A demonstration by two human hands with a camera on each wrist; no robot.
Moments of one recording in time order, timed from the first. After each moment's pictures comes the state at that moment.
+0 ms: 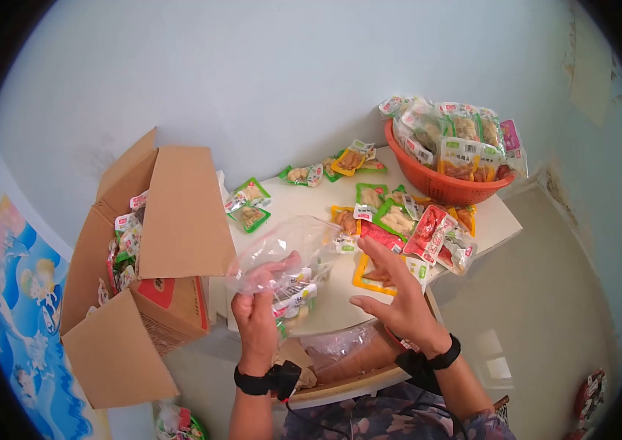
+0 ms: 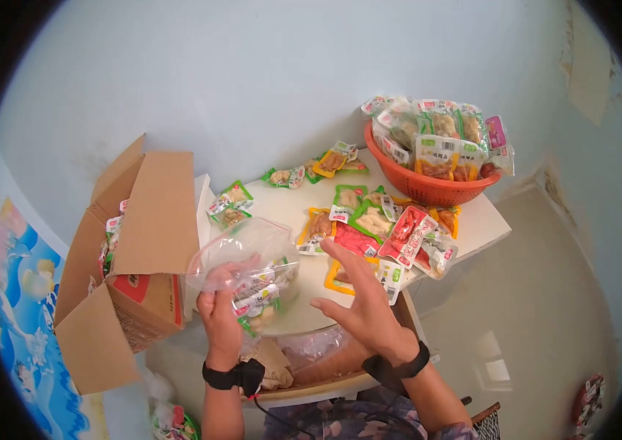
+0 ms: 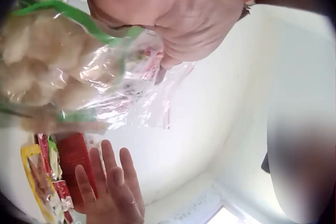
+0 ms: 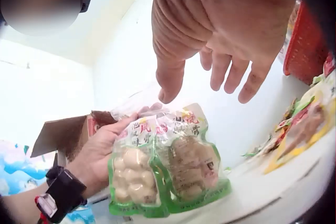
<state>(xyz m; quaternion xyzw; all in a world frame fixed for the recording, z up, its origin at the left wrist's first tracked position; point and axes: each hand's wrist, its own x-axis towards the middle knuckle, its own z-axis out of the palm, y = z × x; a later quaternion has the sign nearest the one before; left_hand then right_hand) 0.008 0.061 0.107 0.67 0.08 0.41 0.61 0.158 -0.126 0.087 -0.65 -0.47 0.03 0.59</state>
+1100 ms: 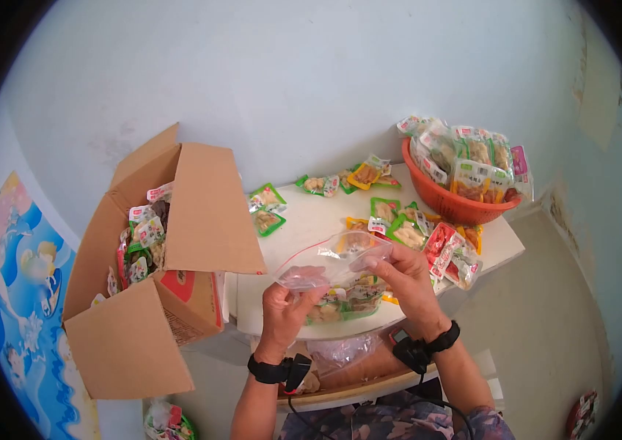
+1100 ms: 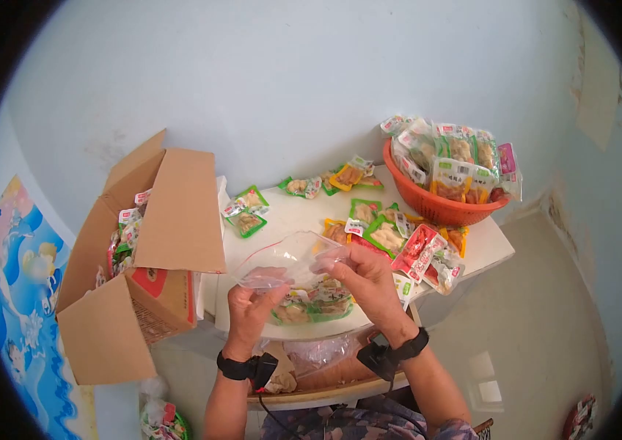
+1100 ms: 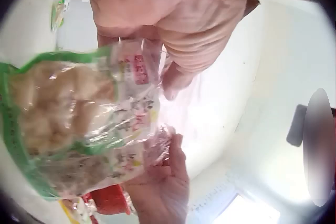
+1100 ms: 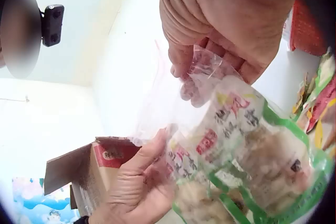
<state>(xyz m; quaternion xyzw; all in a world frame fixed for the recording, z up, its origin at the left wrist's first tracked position) 0.018 0.073 0.091 0.67 0.08 0.35 0.64 0.171 -0.087 0.112 -0.49 -0.39 0.22 0.75</state>
